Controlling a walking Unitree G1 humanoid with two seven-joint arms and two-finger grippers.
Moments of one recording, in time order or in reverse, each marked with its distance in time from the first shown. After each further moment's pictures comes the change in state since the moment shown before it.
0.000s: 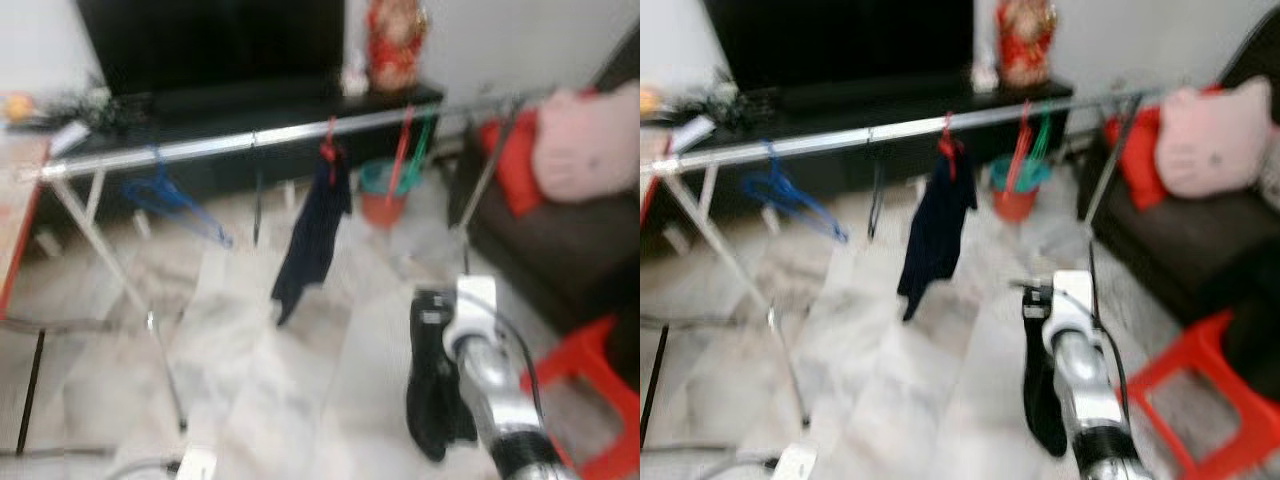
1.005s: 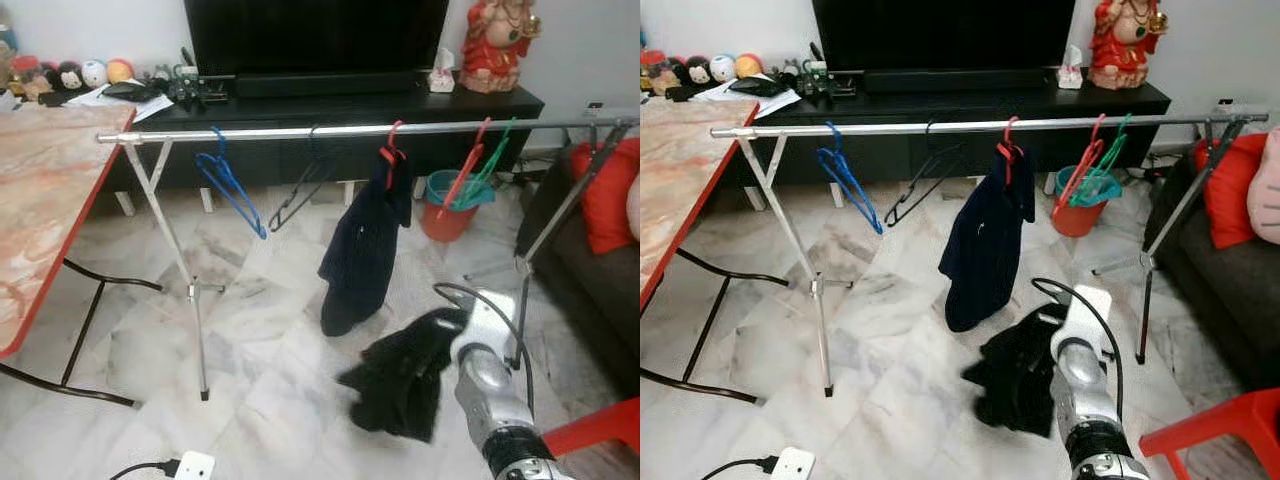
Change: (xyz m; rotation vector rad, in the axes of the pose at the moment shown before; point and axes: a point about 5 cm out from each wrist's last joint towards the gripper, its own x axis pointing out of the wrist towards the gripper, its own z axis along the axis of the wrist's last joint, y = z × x) left arm 0.000 0.001 -0.001 -0.027 0.003 -0.008; right arm -0.009 -0.038 -0.038 0.192 0.093 -0.269
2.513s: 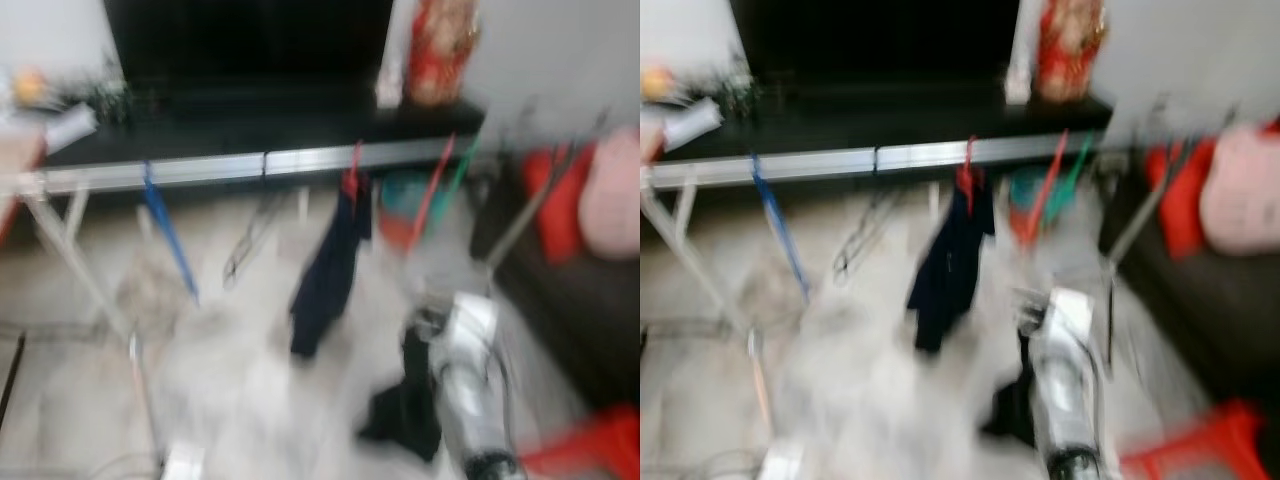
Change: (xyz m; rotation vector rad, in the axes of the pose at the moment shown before) left arm -0.001 0.009 0.001 0.012 -0.026 0.036; right arm -0.008 0.031 -0.001 -0.036 -0.132 0.088
